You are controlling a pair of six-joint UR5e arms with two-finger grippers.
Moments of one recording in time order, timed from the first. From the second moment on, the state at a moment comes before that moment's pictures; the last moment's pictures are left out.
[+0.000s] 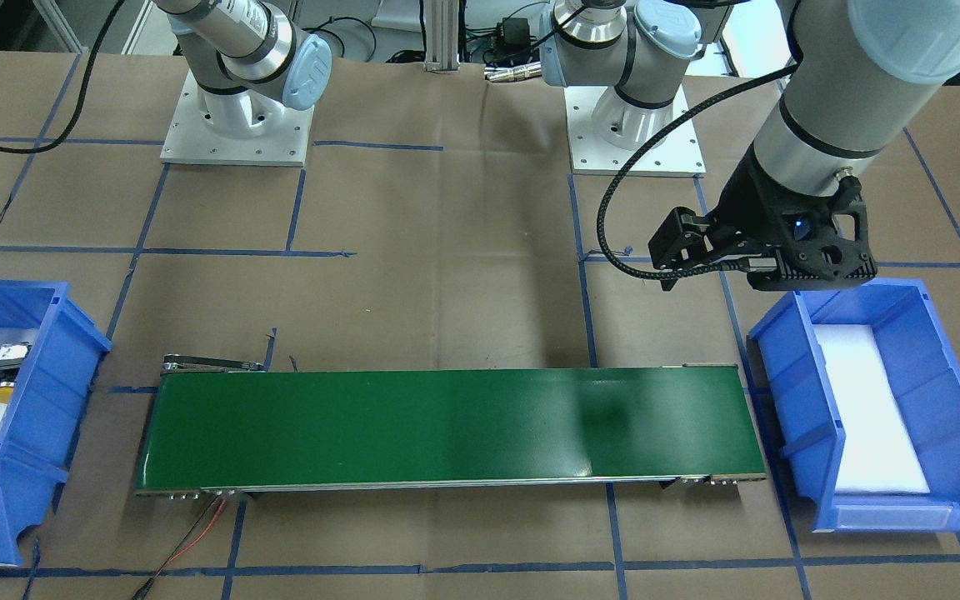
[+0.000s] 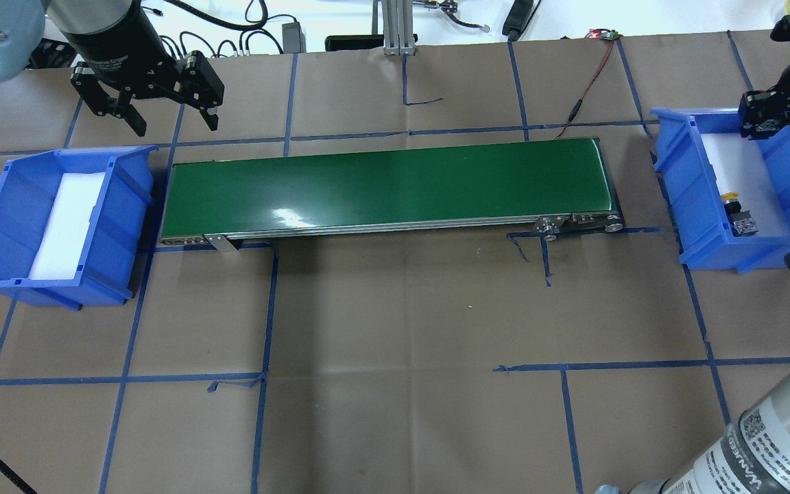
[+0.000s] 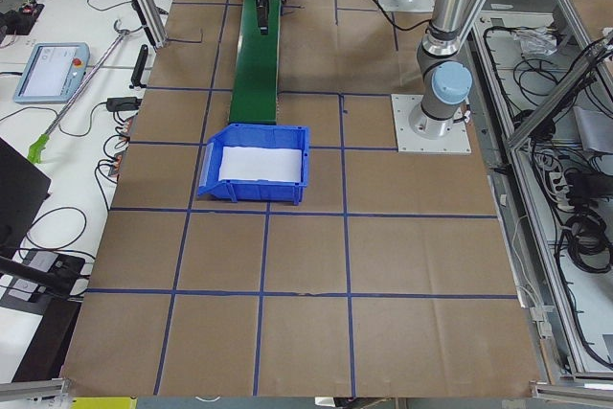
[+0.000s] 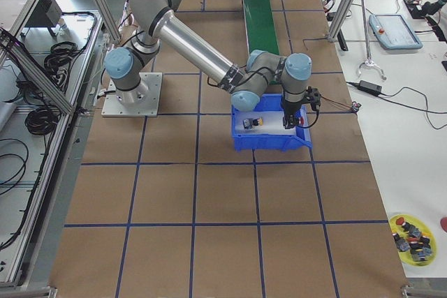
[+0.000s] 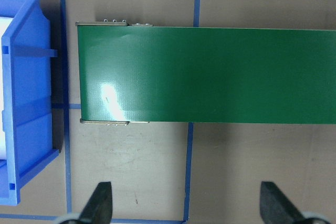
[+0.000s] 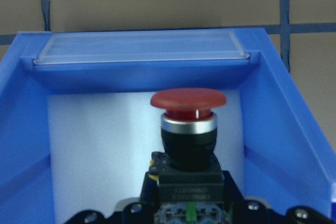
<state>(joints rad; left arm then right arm) -1.52 -1.73 -1.41 -1.58 1.57 0.02 1.06 -1.03 1.46 -2.12 -1.57 -0.47</state>
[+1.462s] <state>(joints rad) -1.52 -1.73 -1.41 -1.58 1.57 0.02 1.06 -1.03 1.55 -2.12 -1.52 -0.47</state>
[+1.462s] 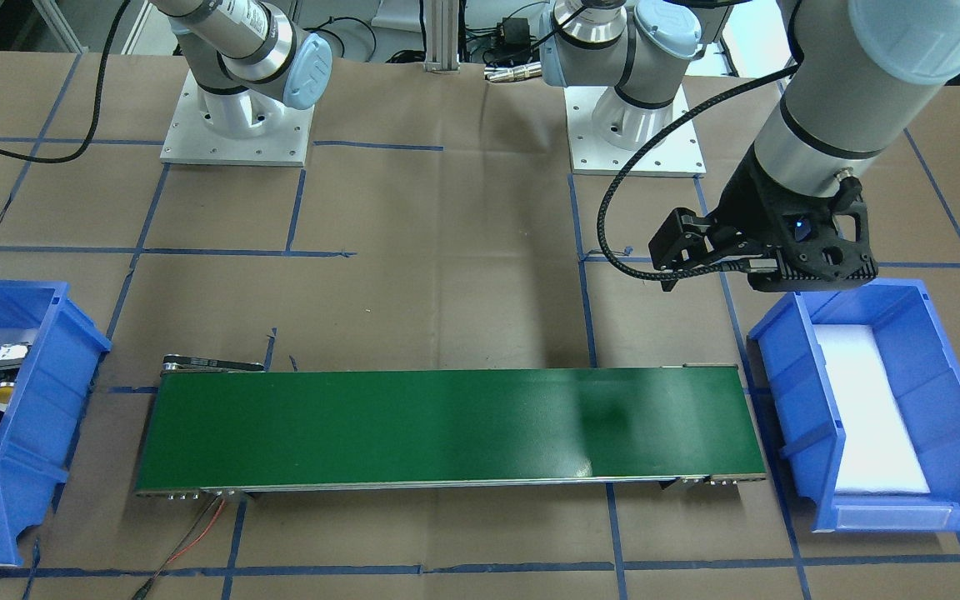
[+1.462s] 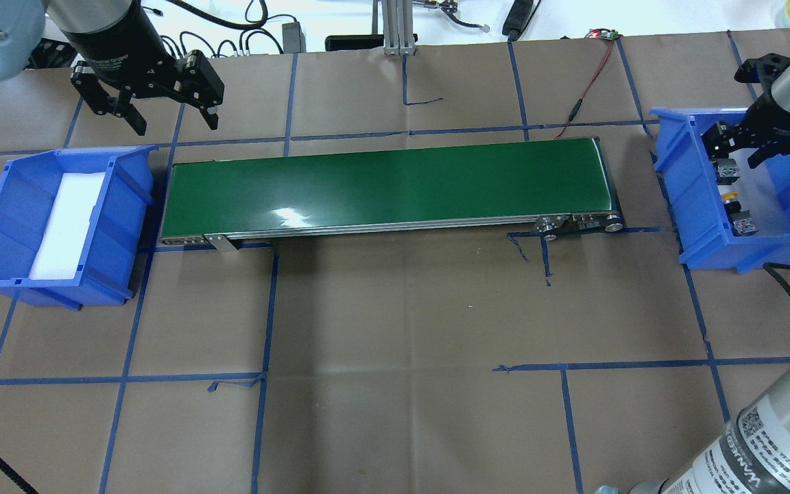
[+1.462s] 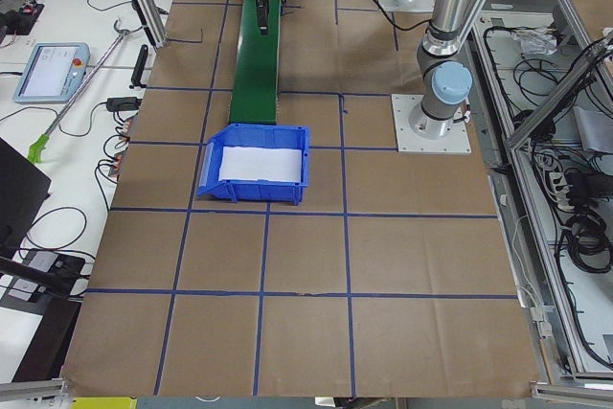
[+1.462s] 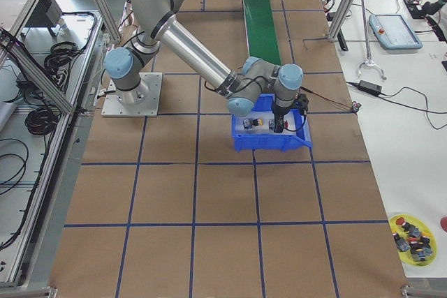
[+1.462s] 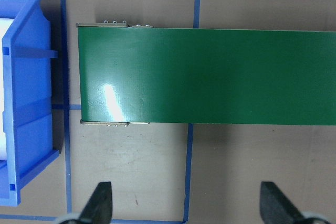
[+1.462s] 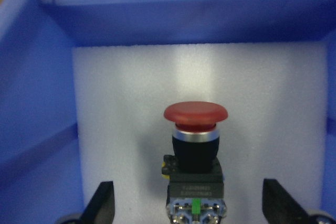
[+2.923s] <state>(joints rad) -1.52 -1.73 -1.40 -1.58 1.57 0.02 1.43 -1.40 1.39 -1.72 -1.48 -0.09</state>
